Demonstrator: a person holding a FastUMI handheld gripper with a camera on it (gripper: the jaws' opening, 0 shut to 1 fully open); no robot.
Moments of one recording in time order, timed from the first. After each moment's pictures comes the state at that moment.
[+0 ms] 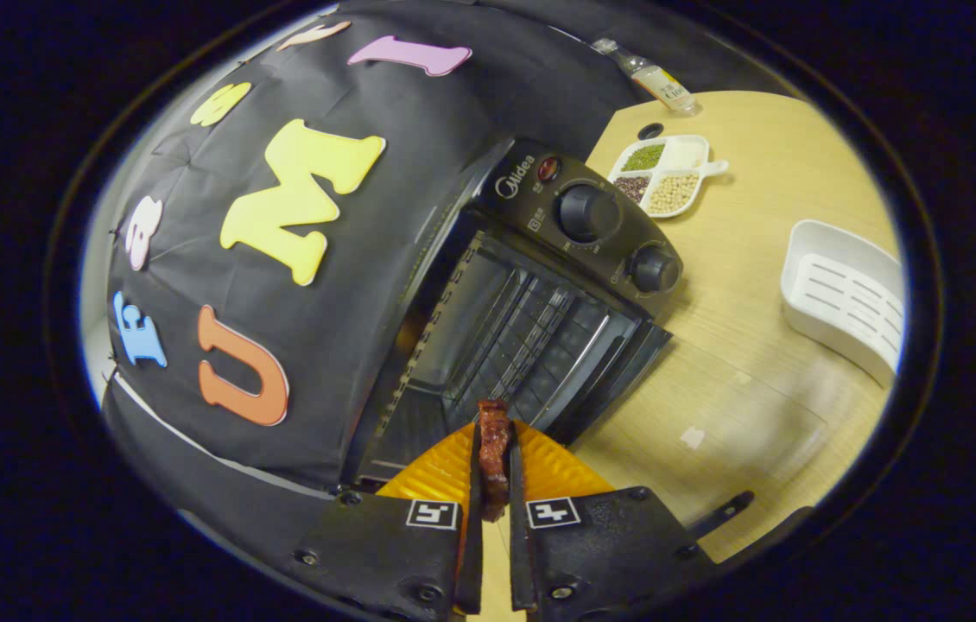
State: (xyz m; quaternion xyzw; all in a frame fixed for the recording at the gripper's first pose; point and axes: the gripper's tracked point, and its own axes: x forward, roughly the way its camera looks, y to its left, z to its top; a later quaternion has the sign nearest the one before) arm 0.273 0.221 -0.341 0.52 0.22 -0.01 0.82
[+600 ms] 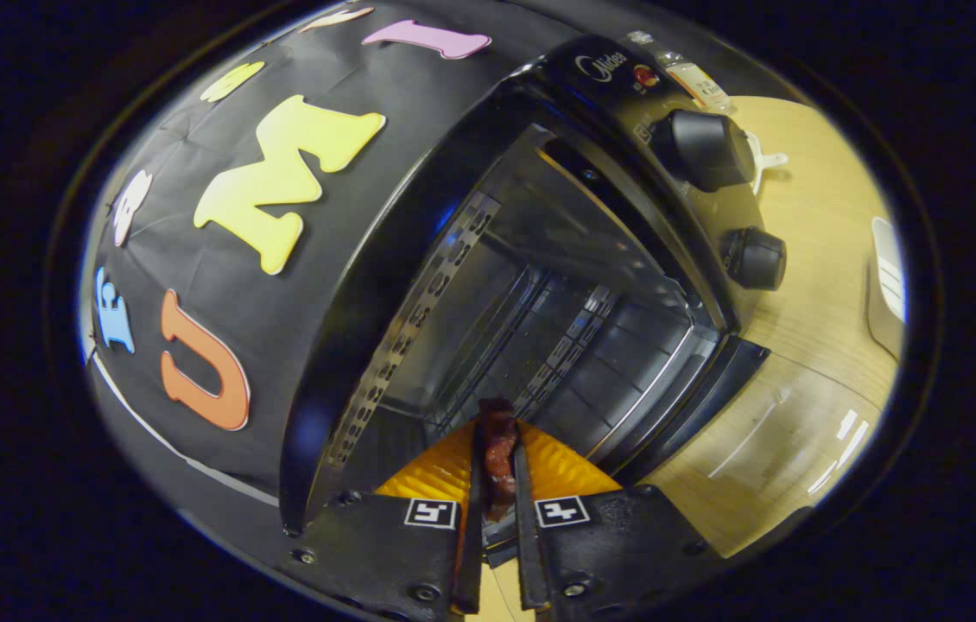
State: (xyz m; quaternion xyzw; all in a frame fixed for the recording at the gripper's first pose) arm 0.339 0.239 -0.363 0.49 0.21 -0.04 0.84
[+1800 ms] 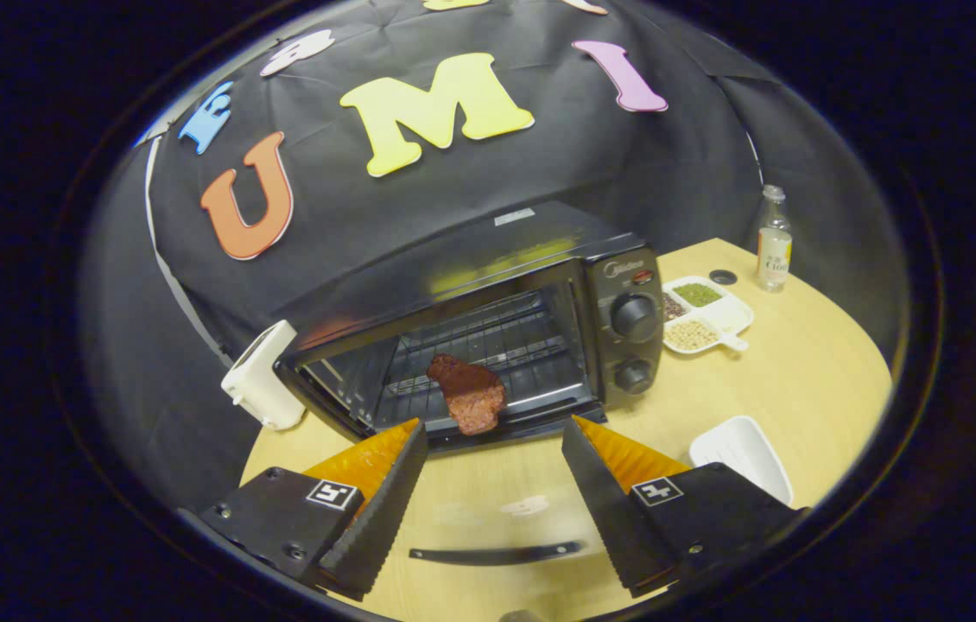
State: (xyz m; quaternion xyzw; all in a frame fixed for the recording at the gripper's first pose) arm 0.189 0.175 -0.322 0.16 0.26 0.03 0.95
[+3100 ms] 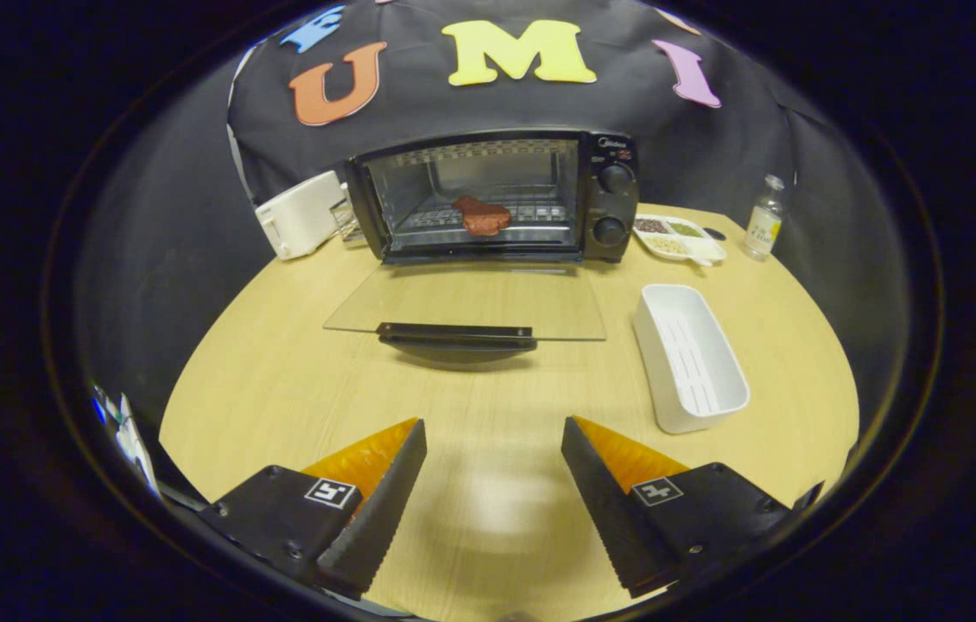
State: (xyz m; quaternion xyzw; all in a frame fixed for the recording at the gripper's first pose) arm 0.035 0.194 -0.424 0.03 0.38 0.09 0.92
